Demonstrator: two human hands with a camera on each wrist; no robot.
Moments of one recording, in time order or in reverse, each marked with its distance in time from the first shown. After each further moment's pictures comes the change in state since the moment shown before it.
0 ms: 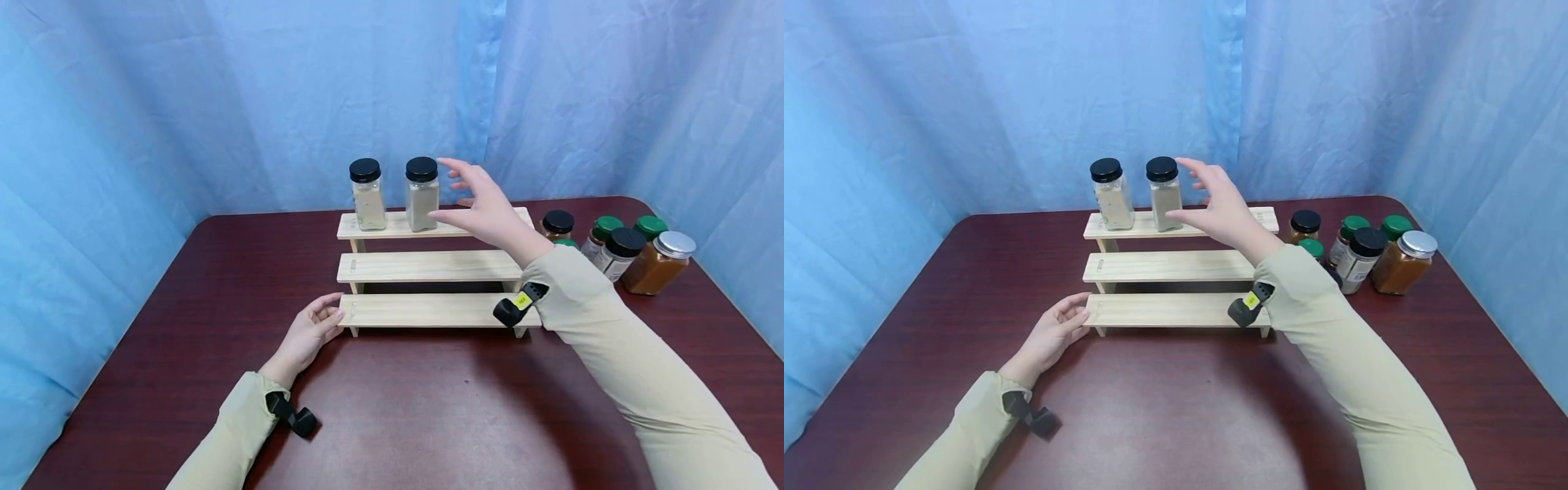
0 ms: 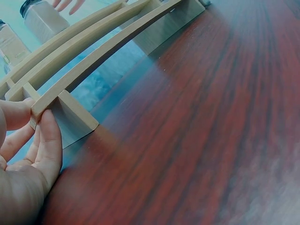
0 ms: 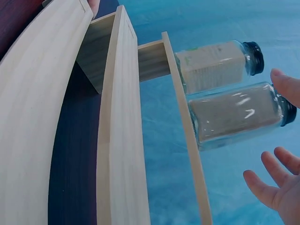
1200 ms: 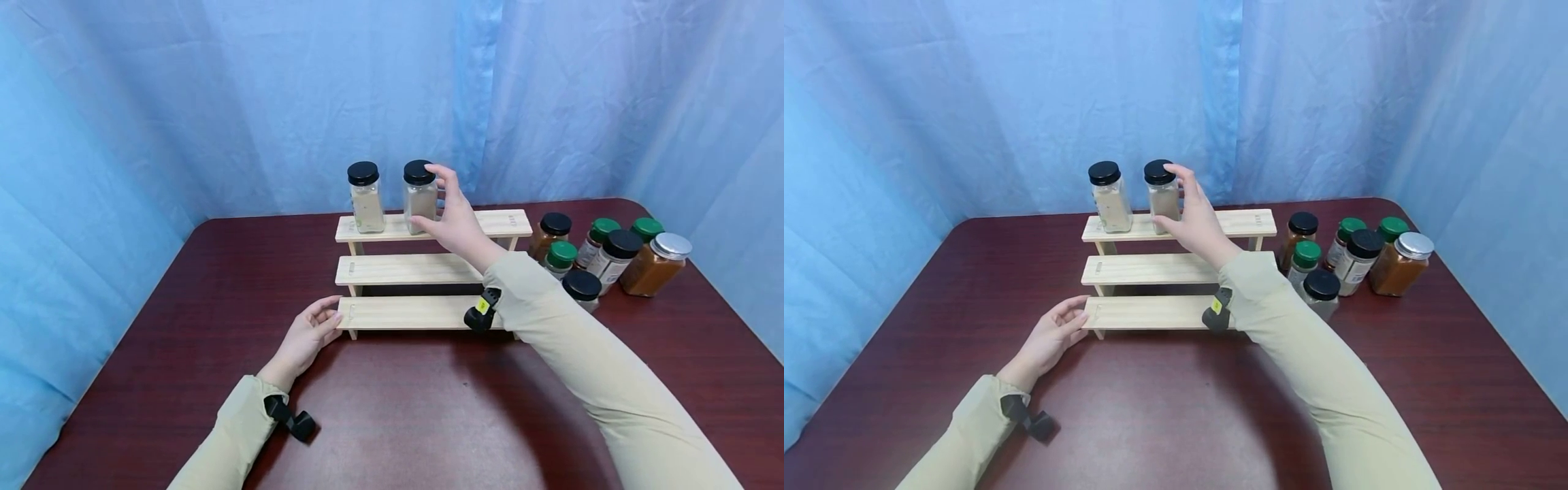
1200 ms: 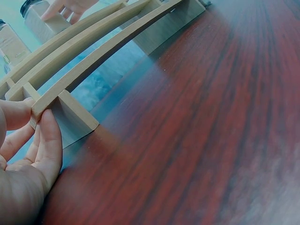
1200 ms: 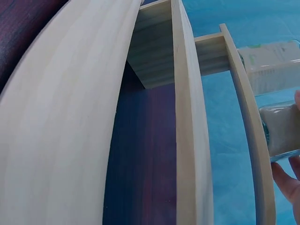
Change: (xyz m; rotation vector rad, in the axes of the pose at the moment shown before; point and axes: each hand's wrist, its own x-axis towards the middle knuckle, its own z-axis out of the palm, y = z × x) left_hand 0.000 -0.003 -0.002 -0.002 0.002 0.000; right_hand 0.013 0.014 0.046 0.059 0.100 -0.045
